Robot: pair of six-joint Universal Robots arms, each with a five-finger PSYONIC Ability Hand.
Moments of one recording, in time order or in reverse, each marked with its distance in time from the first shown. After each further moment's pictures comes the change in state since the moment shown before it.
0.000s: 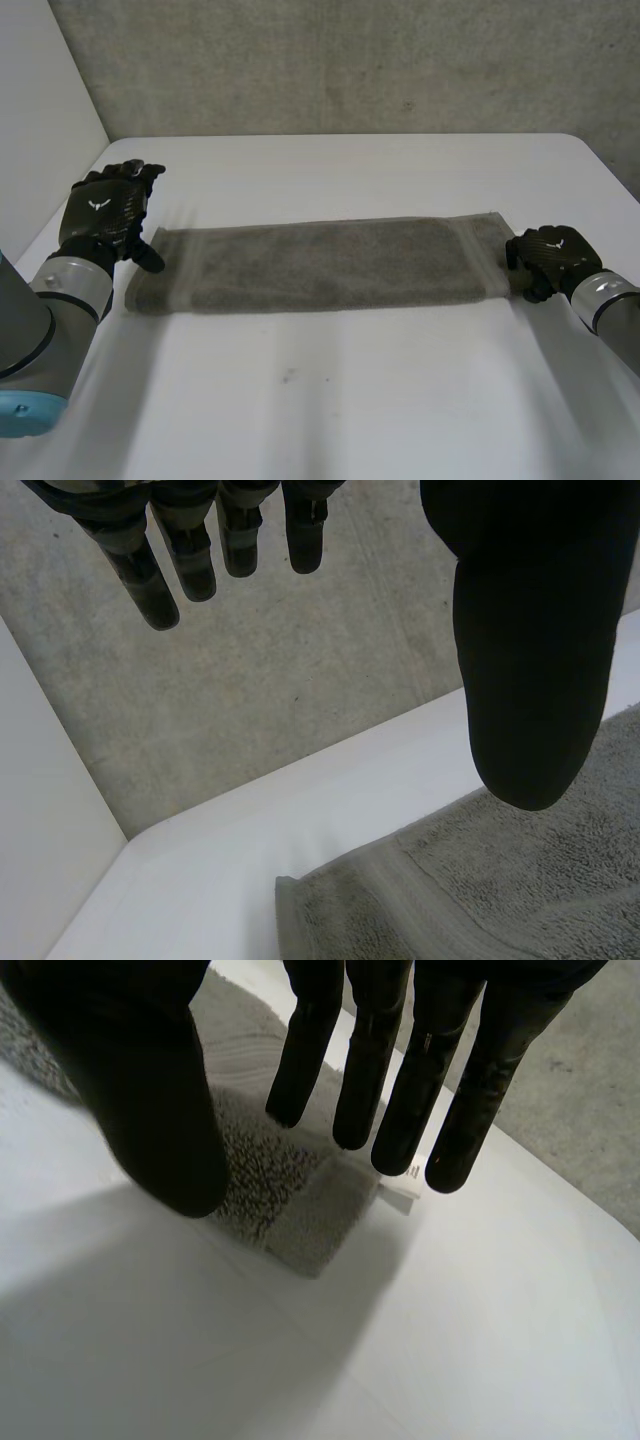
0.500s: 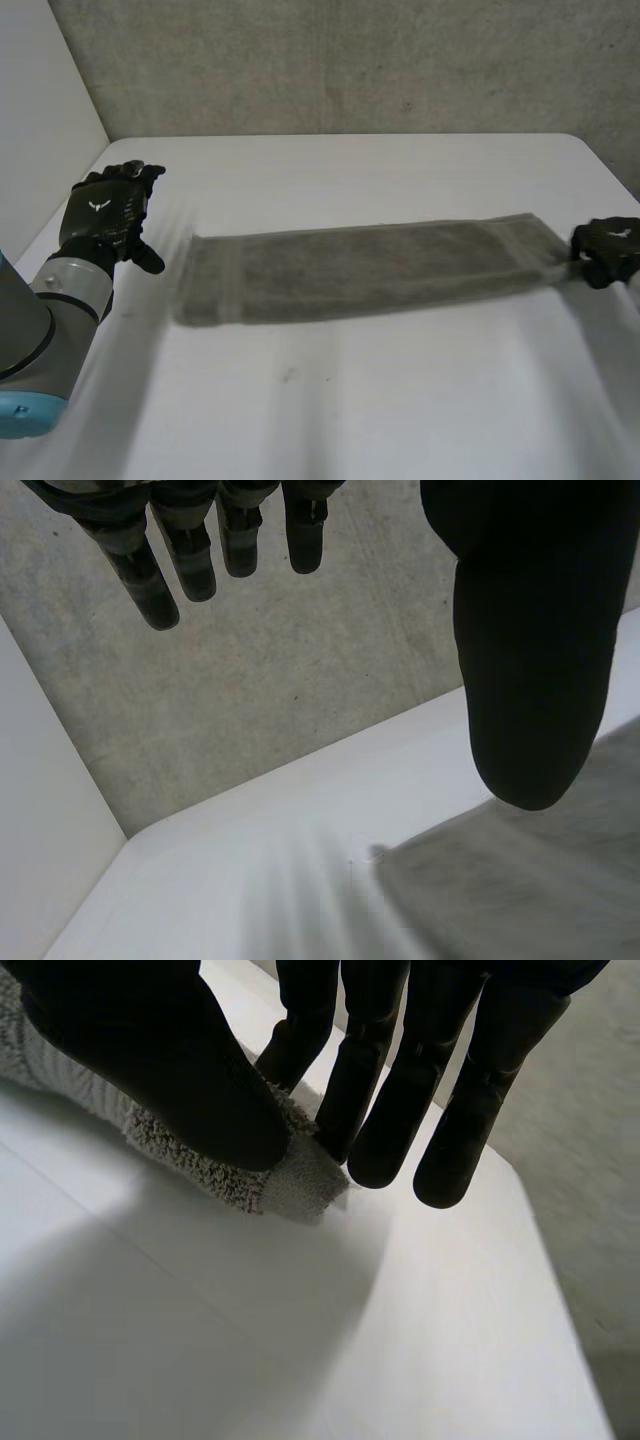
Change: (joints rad) left arm 0.000 0.000 -0.002 0.000 0.000 -0.001; right arm -0.161 -0.009 -0.051 0.032 0.020 -0.012; left_hand 0.000 0.000 0.000 0.000 0.000; right_hand 0.548 0.479 0.482 0.485 0.482
